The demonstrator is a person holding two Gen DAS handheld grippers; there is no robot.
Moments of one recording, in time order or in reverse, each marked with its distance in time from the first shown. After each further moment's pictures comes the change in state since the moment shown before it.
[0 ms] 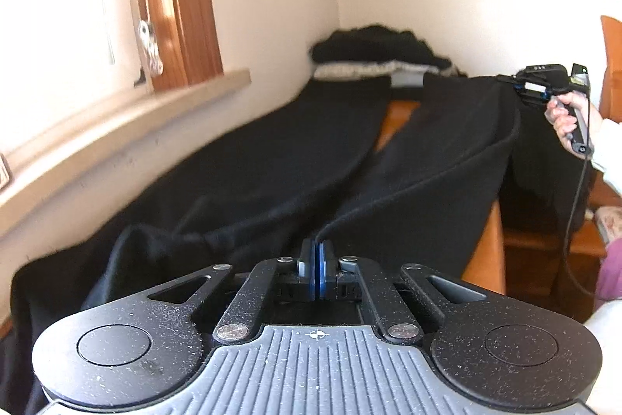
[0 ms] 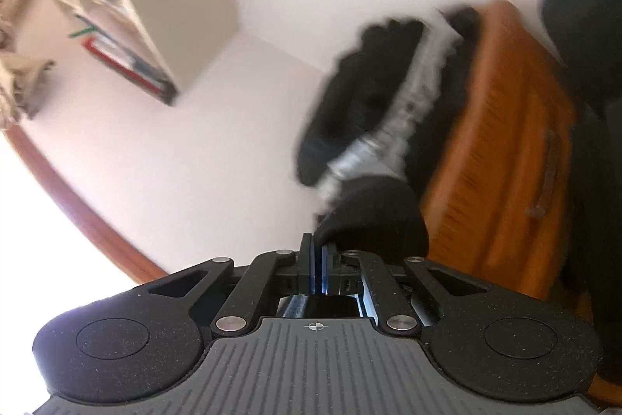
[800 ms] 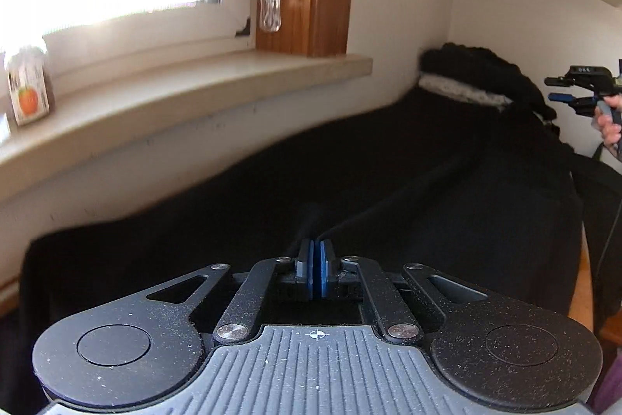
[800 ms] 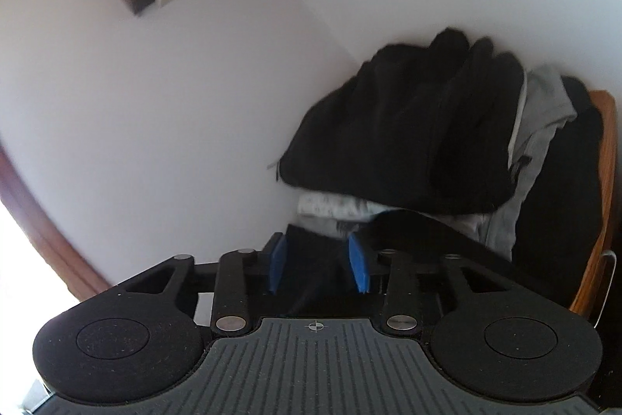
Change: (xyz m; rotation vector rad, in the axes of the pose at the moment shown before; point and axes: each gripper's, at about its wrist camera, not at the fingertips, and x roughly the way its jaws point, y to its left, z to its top) left arm 0.064 0.101 0.015 -0.277 0.067 0.125; right arm 0.166 0.100 0.027 -0.337 0.159 -0.338
